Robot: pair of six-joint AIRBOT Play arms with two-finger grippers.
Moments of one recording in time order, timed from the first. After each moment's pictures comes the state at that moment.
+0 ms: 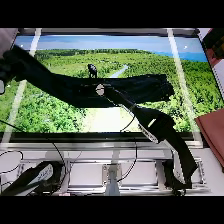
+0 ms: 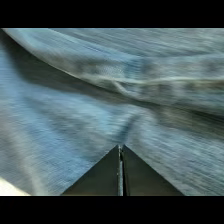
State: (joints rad) left arm 0.21 -1.06 1.07 1.57 -0.39 -1.71; right arm 0.75 -2.15 1.92 -0.85 0.46 1.76
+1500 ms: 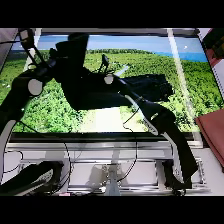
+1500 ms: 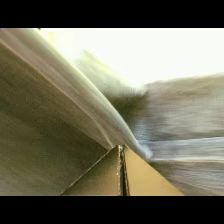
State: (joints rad) left arm -0.25 -1.14 1.07 1.43 -0.34 -1.73; right arm 0.56 -2.20 2.06 -0.76 0.53 1.84
